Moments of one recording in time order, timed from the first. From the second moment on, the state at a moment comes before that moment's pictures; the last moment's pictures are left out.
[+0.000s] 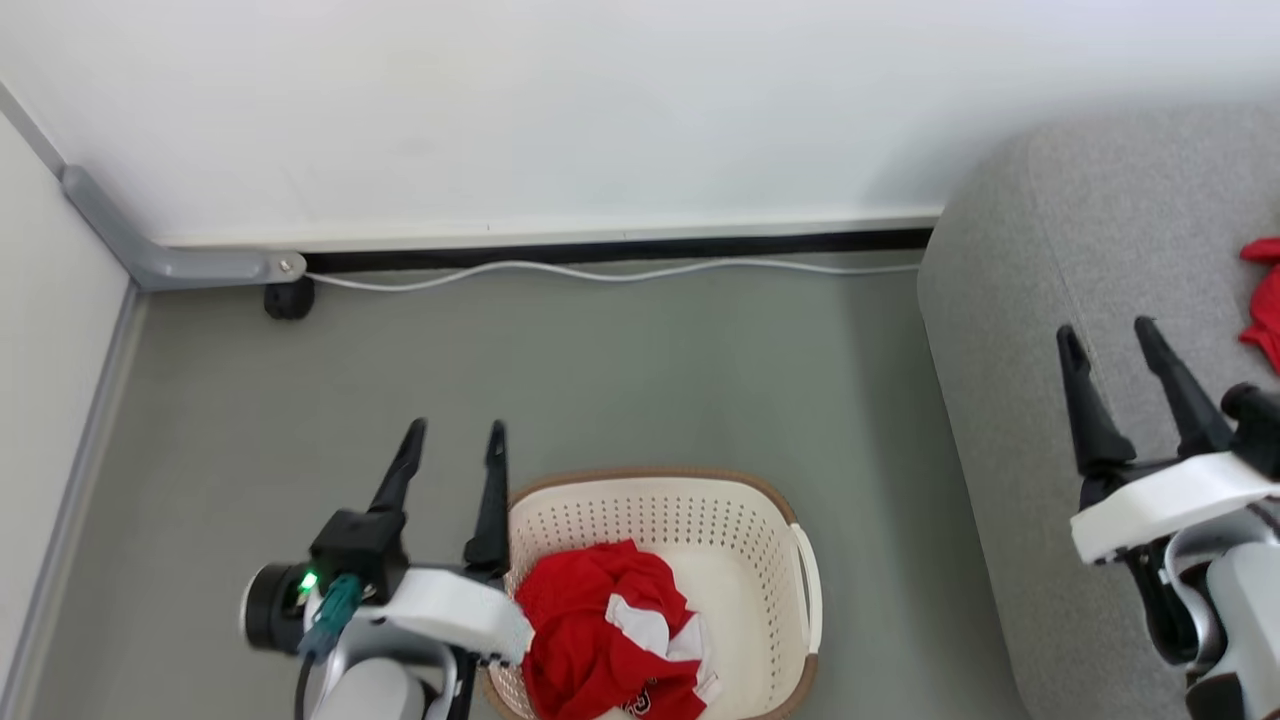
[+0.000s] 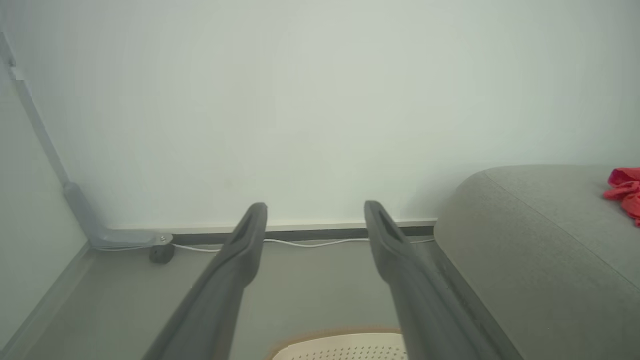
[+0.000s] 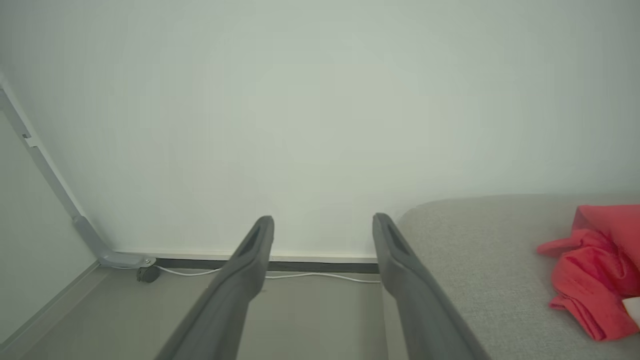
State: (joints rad) left arm -0.21 0.04 -0.33 0.29 -0.30 0.14 -0.26; right arm -0.38 -0.31 0.20 0.44 0.45 0.13 -0.26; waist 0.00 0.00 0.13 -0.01
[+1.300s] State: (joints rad) left arm 0.10 0.05 -0.11 0.18 -0.21 0.15 -0.26; right arm -0.09 -0.22 0.13 0.28 0.38 0.13 -0.26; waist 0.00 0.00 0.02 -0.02
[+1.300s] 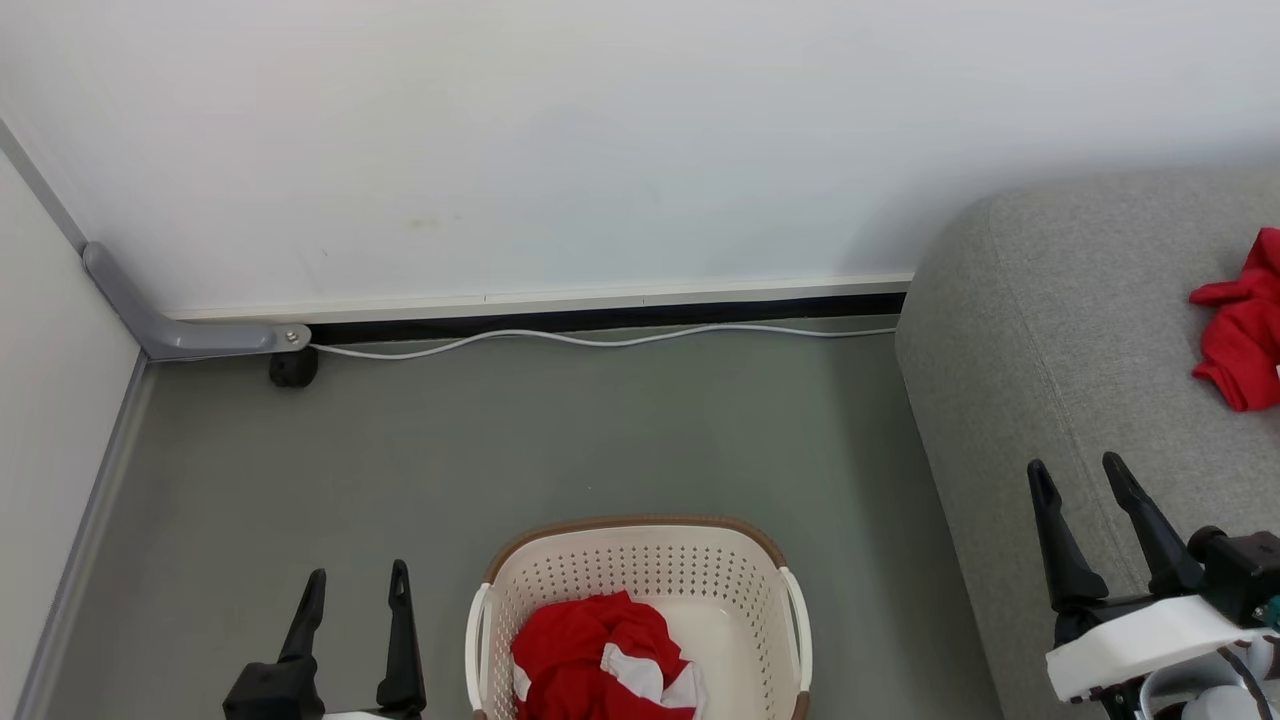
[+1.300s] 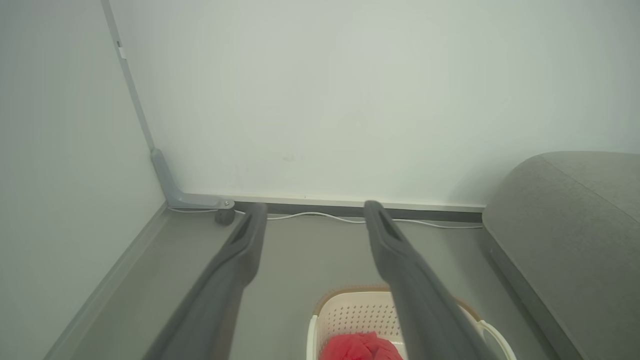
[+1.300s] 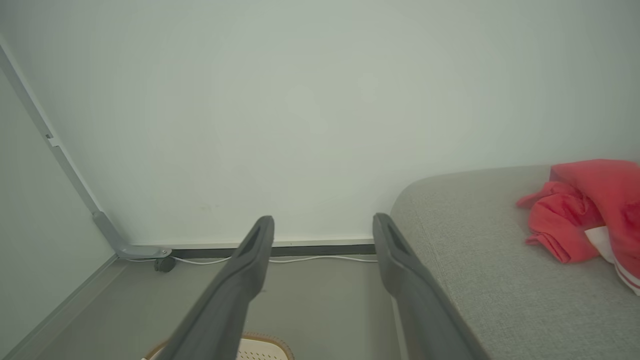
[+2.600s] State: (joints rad) left arm -0.37 0.05 -0.56 0.50 -0.42 0.28 -0.26; right arm -0.41 -0.35 0.12 0.04 0.50 0.13 -0.26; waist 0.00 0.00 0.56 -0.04
